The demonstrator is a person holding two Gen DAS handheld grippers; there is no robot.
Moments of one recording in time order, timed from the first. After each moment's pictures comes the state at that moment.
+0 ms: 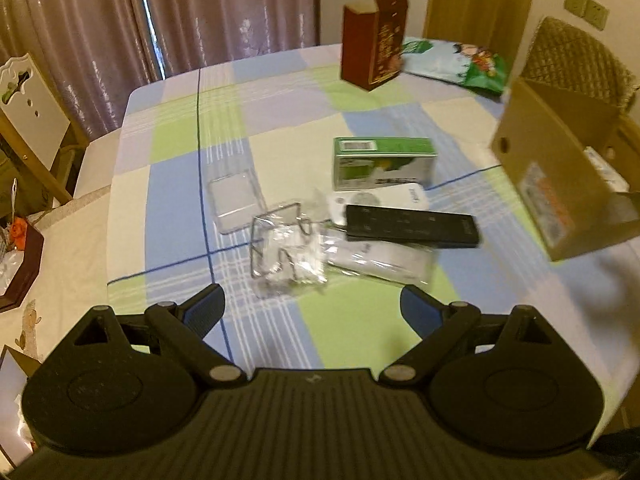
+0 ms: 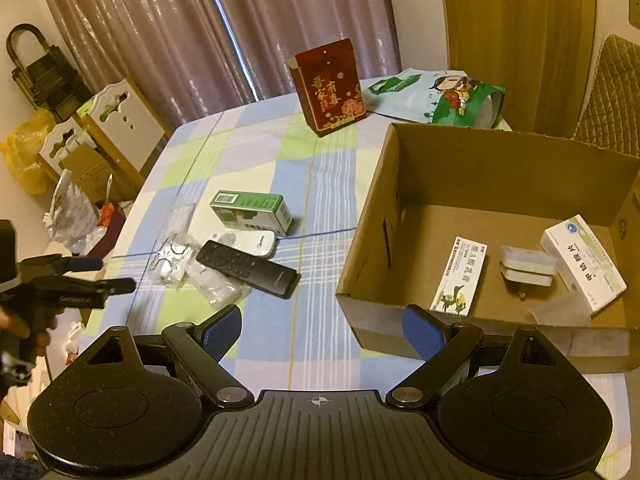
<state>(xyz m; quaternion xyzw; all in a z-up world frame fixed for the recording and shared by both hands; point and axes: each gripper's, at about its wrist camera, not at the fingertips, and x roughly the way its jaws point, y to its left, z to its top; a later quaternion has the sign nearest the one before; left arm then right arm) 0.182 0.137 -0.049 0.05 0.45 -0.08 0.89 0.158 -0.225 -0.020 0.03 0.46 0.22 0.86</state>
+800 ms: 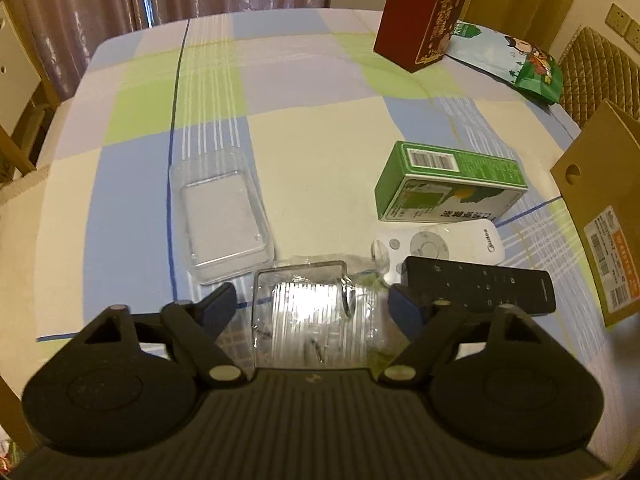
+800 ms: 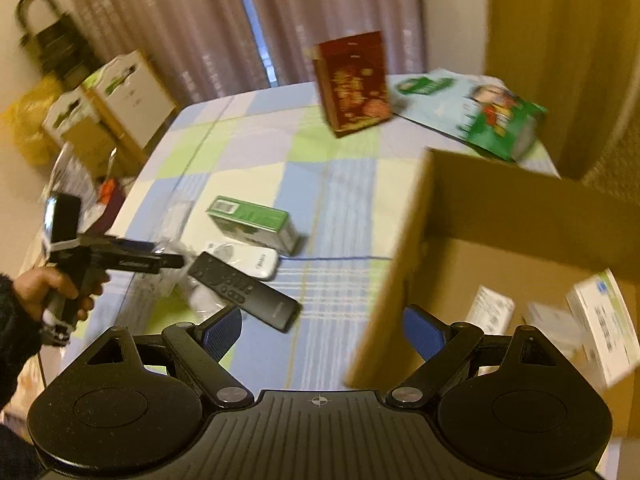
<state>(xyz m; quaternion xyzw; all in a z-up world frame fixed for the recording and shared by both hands) 0.296 0.159 -0.122 -0.01 0.50 -0.09 0.86 0.225 -0.180 -0.029 -0.03 0.47 0.27 0.84</state>
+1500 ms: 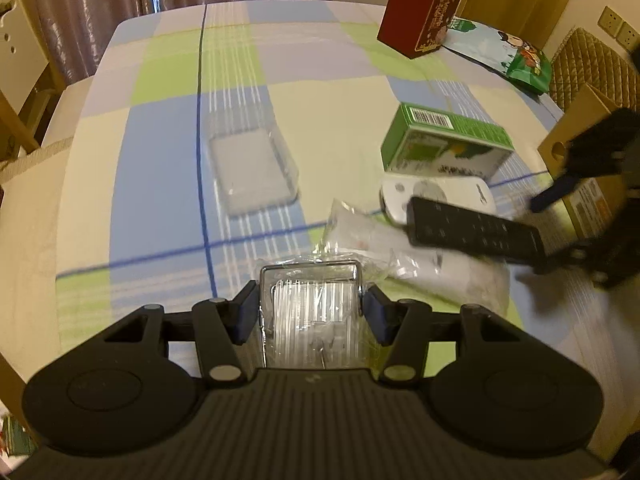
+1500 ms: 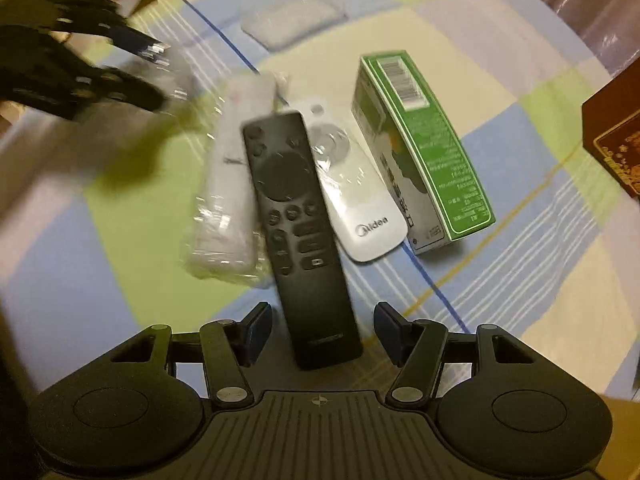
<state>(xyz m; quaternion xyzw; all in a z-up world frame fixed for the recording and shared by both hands) 0.240 0.185 -0.116 -0.02 0.50 -0.09 0.86 0.280 -0.017 -0.173 -0.38 0.52 0.45 0.62</state>
